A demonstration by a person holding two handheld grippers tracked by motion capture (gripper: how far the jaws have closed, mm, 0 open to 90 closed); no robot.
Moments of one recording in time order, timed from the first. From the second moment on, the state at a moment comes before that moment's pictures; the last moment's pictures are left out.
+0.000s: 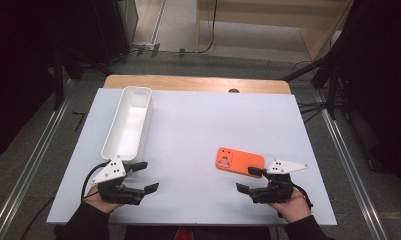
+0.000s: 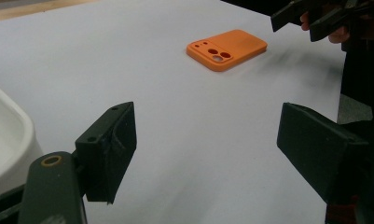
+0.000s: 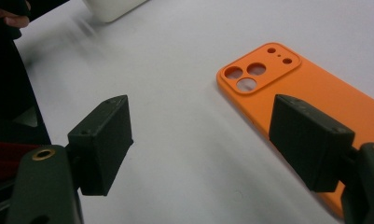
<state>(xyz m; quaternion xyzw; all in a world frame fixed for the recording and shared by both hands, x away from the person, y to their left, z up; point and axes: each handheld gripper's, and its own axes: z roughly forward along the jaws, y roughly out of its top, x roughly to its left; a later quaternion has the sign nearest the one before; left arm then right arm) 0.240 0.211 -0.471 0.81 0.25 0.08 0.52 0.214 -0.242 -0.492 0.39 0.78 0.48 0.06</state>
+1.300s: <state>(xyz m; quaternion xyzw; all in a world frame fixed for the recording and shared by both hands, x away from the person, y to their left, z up) 0.243 0.212 -0.471 0.81 0.25 0.08 0.52 0.215 -0.248 -0.489 0.40 0.77 0.49 0.08</state>
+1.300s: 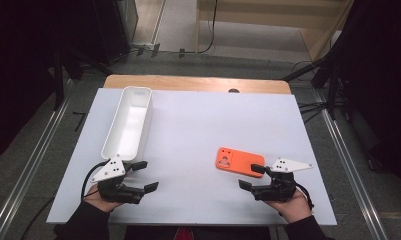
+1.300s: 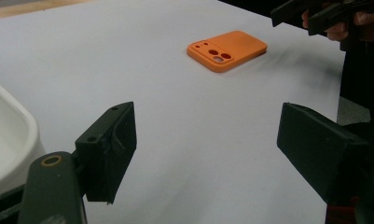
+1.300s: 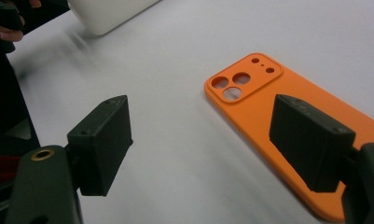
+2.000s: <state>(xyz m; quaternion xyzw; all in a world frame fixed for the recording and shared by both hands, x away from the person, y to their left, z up) 0.243 0.213 -0.471 0.81 0.25 0.08 0.52 0.212 -0.257 -0.481 0.40 0.78 0.48 0.10</state>
